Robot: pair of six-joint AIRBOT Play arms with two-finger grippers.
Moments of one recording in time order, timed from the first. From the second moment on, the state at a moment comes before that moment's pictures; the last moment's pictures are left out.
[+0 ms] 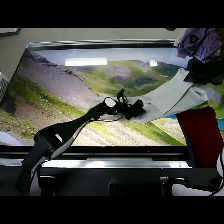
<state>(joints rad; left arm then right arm) -0.73 -2.14 1.79 0.32 -0.66 -1.70 -0.18 -1.49 1.97 -1.29 1.69 1.75</state>
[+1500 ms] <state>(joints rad) 0.20 -1.68 1.83 0.95 -1.34 -1.79 0.48 -1.75 2.00 -1.36 1.35 2.30</state>
